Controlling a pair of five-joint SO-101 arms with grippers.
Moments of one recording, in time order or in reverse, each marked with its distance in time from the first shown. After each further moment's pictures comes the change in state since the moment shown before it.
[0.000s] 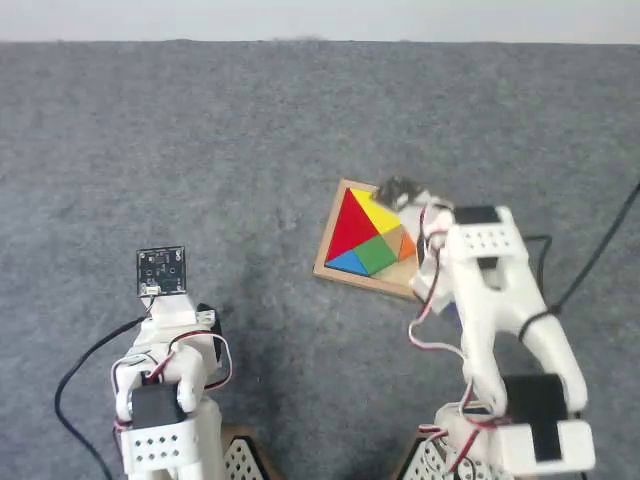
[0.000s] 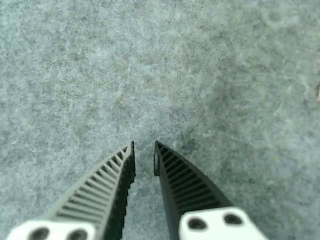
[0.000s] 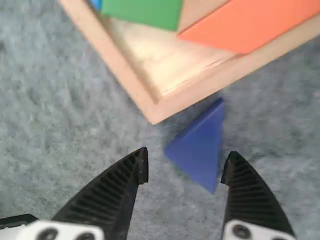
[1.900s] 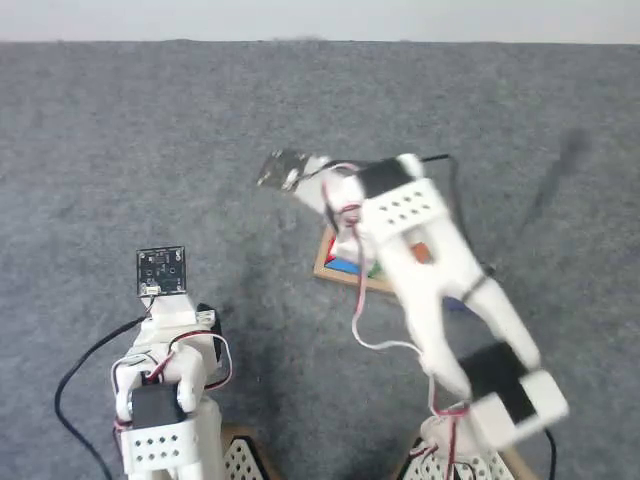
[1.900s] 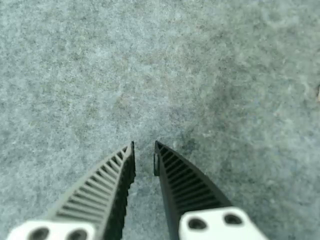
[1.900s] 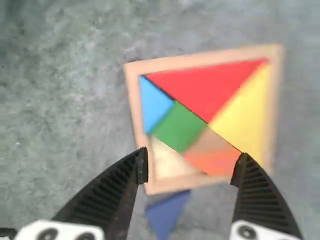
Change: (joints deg) left arm 0.0 0.0 0.0 0.0 0.0; right arm -20.7 9.8 -33.7 12.7 4.2
